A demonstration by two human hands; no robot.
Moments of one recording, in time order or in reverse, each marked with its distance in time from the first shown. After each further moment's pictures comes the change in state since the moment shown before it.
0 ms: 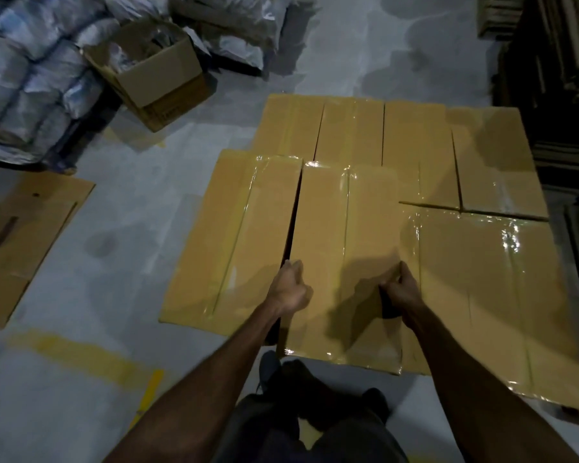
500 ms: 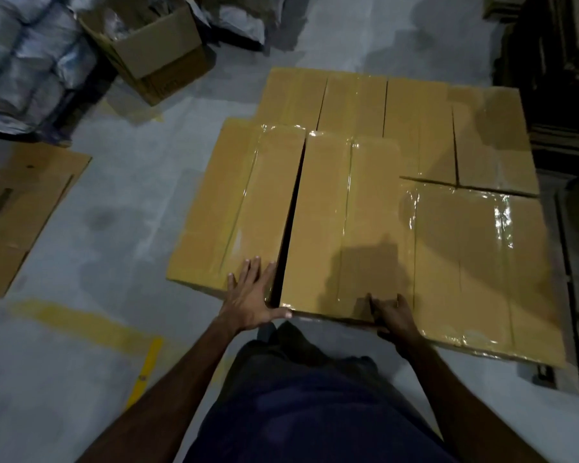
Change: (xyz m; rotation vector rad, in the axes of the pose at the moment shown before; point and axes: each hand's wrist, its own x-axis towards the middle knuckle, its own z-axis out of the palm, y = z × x) left_hand -0.071 -0.141 -0.010 0.687 0.027 0.172; right_hand -0.101 0.100 0.011 0.008 0.039 0.271
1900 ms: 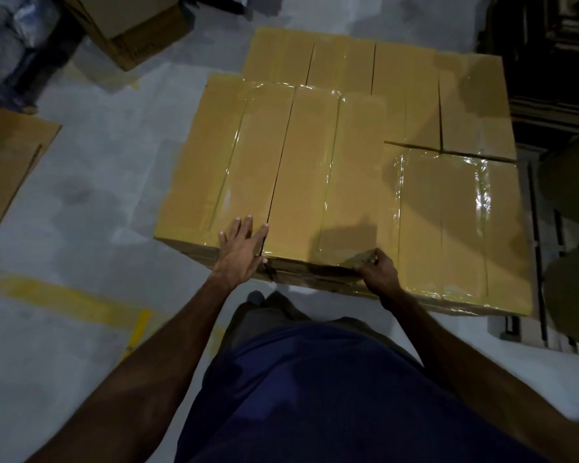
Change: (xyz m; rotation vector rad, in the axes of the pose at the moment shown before) left_hand -0.004 -0.006 0.009 0.098 0.111 0.093; right_hand -0.028 0.004 0.008 -0.211 0.030 -0.261
